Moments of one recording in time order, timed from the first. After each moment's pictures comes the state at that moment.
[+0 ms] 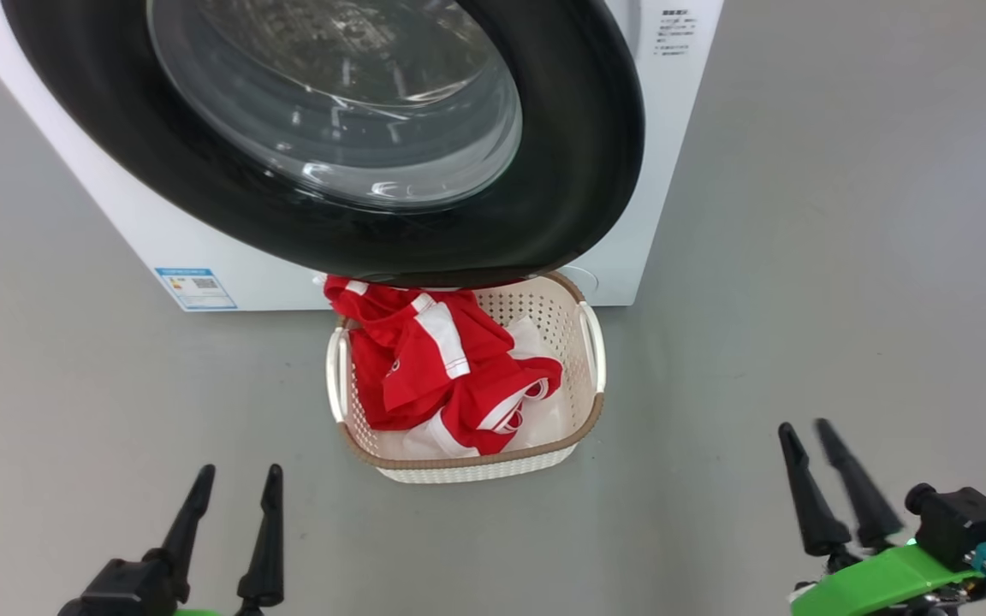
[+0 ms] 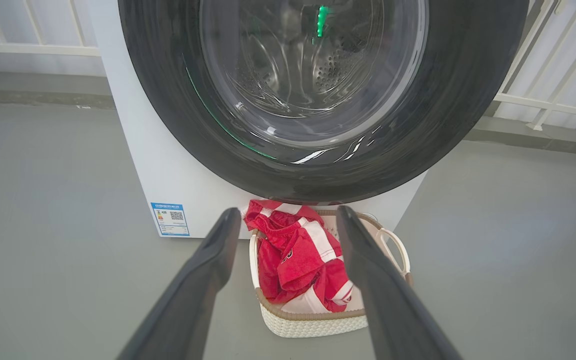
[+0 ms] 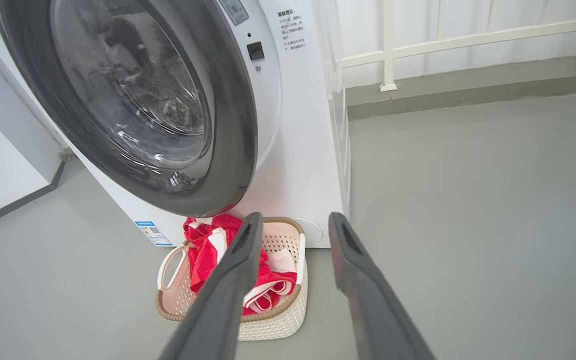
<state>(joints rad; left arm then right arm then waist) -0.04 0.04 0.02 0.24 -0.21 -0.13 -0.25 0.01 -0.09 0.03 0.23 0.41 0.13 -0.26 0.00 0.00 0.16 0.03</state>
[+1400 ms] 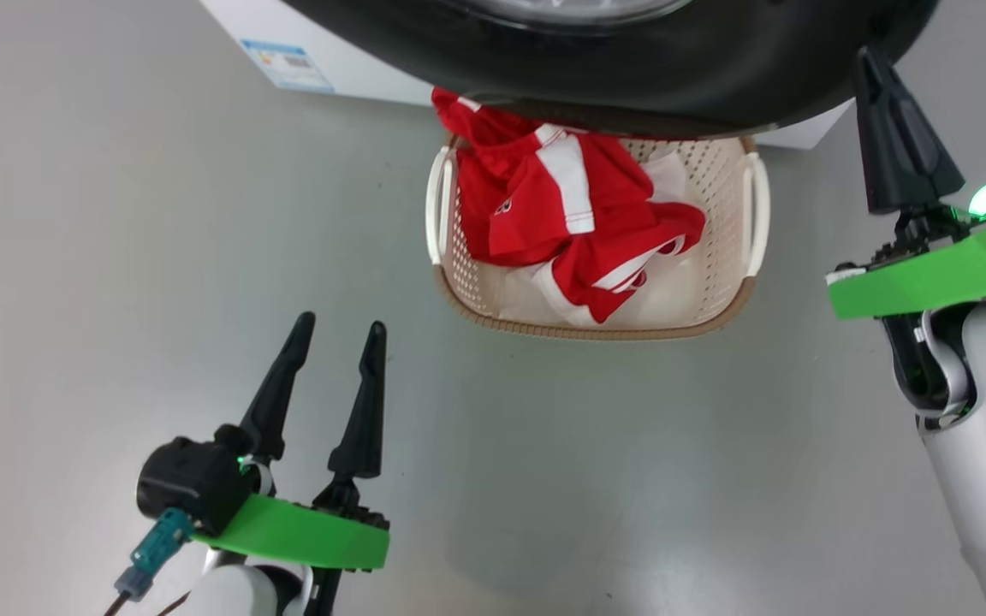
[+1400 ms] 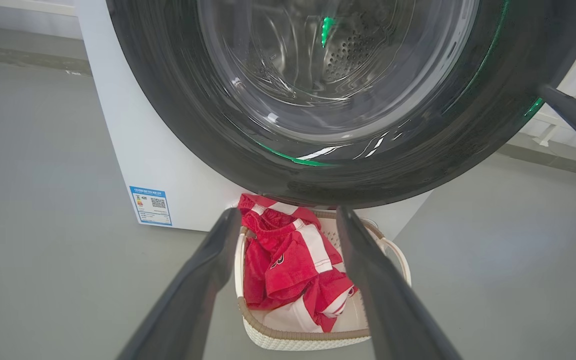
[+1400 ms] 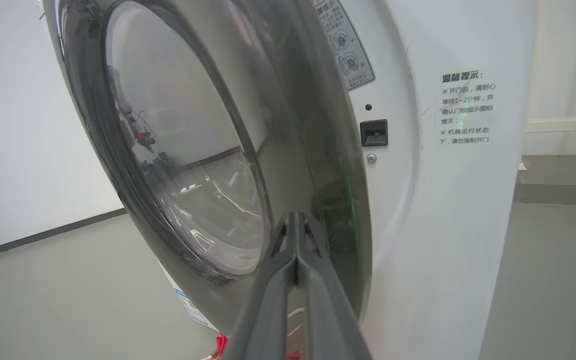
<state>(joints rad) -0.26 0.04 -0.22 0.12 -0.35 -0.05 -0.25 -0.59 -0.22 0.11 0.25 0.44 0.13 -0.26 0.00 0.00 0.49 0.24</state>
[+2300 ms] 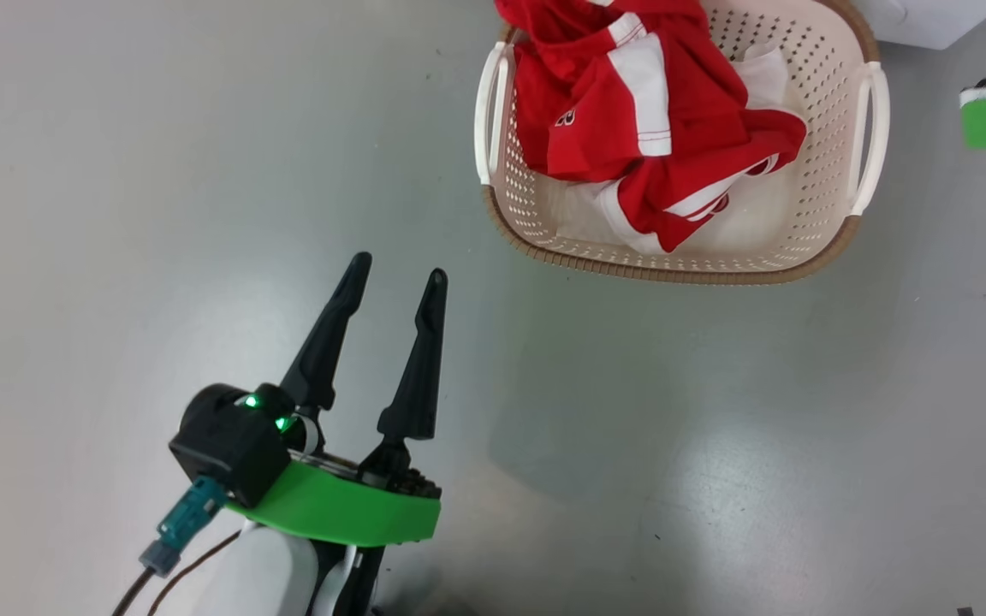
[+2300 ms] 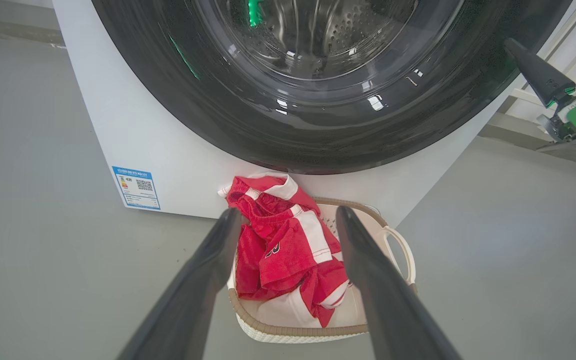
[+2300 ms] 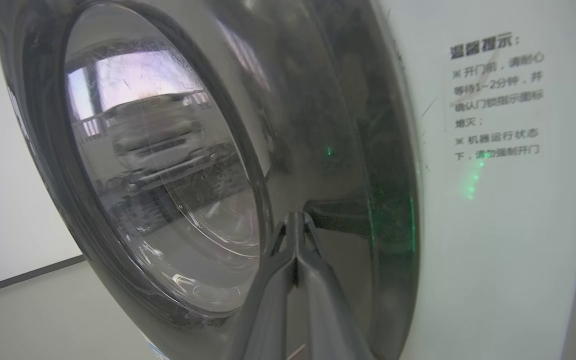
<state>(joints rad) -0.36 0.03 -0.32 0.05 -0.39 -0.02 -0.25 -0.82 -0.29 0.03 0.24 0.45 0.13 -0.26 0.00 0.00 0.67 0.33</state>
